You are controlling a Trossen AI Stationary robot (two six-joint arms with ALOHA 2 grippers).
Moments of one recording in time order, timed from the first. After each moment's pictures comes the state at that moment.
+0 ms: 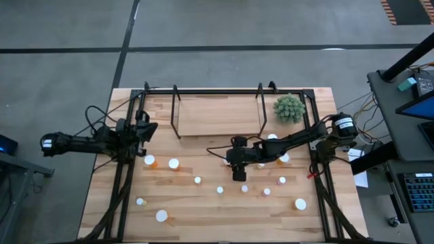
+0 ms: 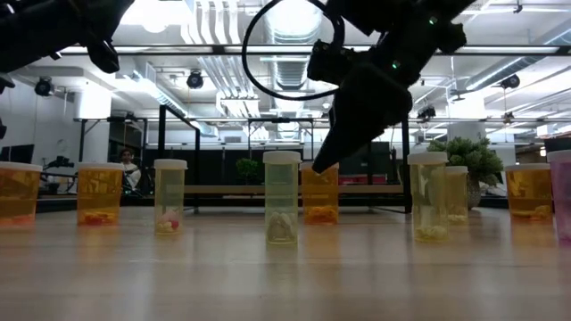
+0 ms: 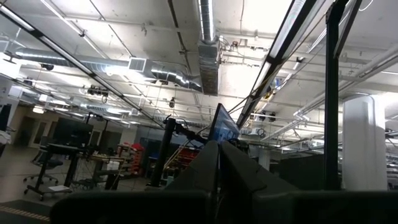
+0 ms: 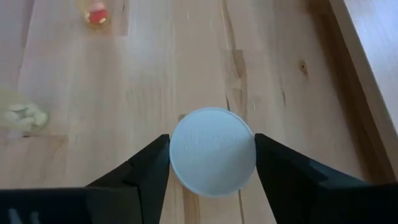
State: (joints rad) left arm 0.00 0.30 0.01 0.86 -0.17 -0.09; right arm 0.15 1.75 1.05 -0.19 0.18 0.10
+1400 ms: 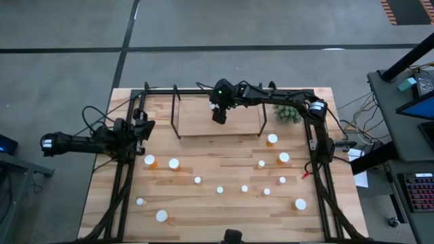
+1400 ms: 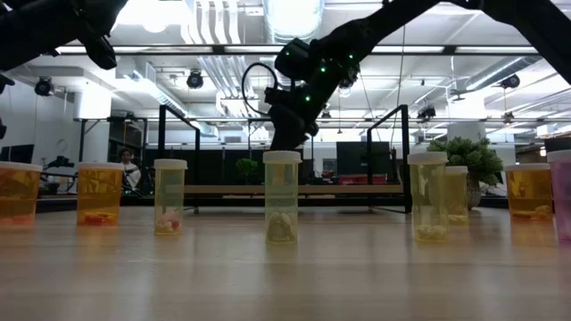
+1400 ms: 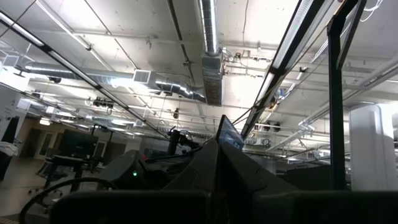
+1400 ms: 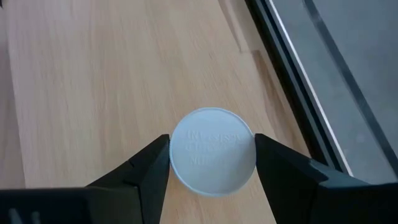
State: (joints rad) left arm 0.00 0.30 0.01 0.91 -0.19 -0.07; right arm -0.41 2.06 1.65 -0.46 0.00 -0.20
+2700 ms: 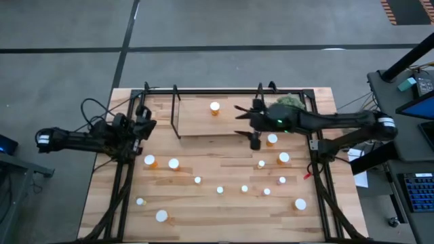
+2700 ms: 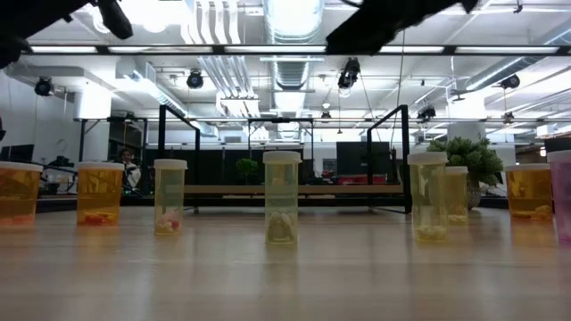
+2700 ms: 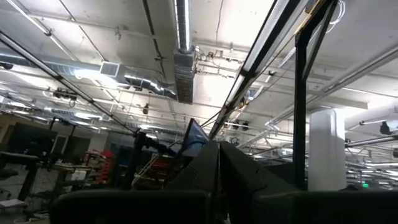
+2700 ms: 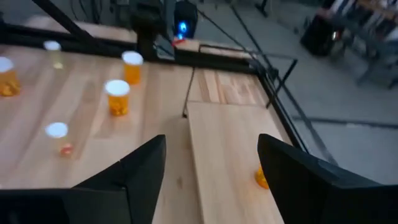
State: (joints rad) left arm 0.00 0.51 0.21 0.91 -0.07 -0.15; right arm -0.11 1.21 0.89 -0.03 0.04 -0.21
